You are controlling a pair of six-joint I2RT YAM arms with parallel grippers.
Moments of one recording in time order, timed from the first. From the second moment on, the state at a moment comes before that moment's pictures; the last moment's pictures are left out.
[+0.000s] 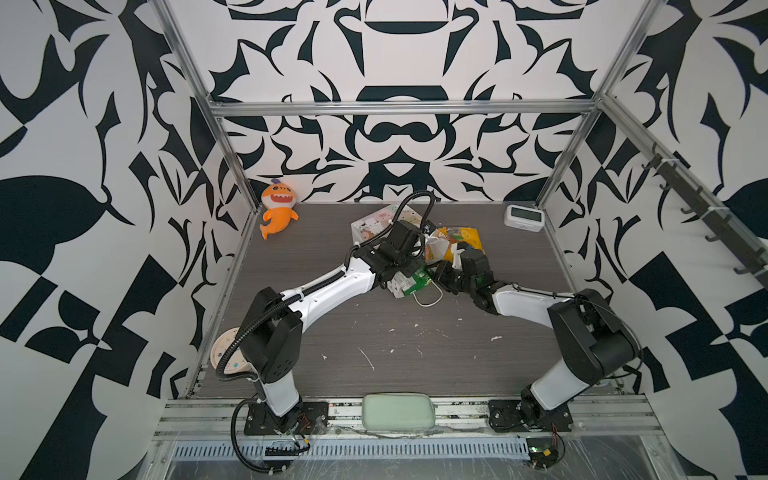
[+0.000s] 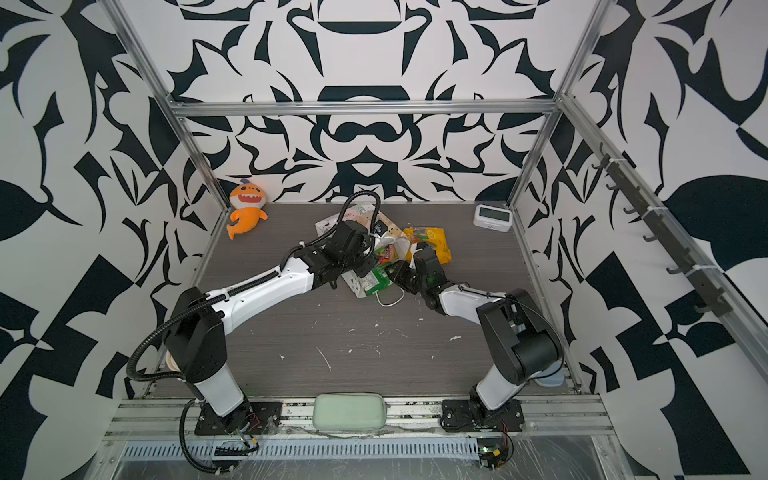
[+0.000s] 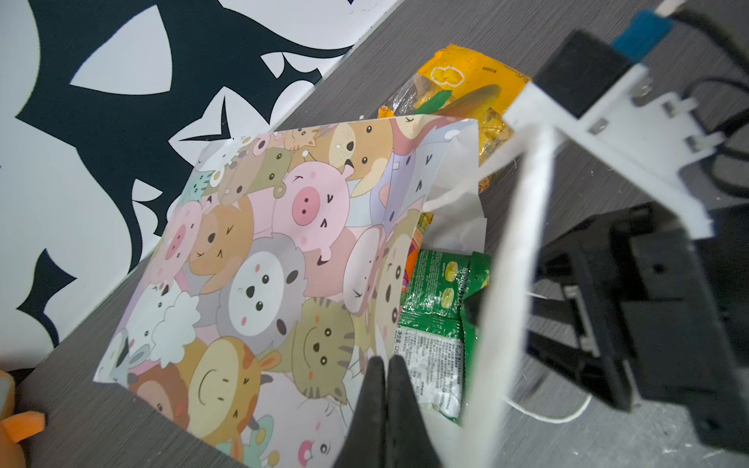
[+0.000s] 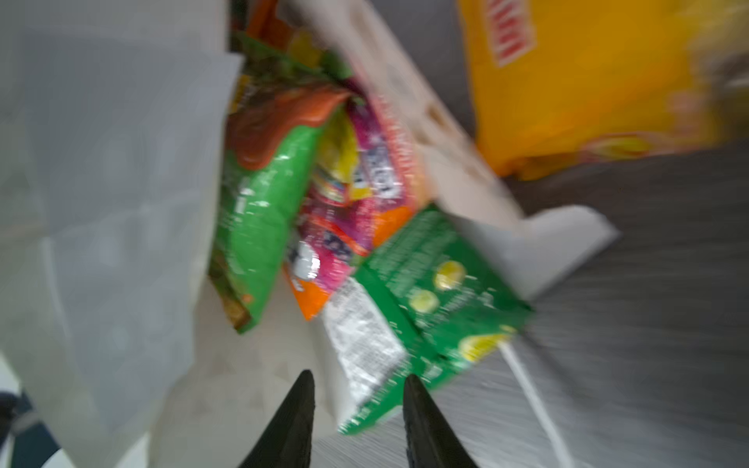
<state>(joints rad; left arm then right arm) -0.81 1.74 1.41 -0.36 -0.17 0.20 0.43 1.65 0.77 0.36 -0.33 0.98</state>
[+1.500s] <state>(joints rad) -0.81 1.69 1.39 -0.36 -0.28 0.20 0.56 1.99 0.98 0.66 -0.22 1.22</state>
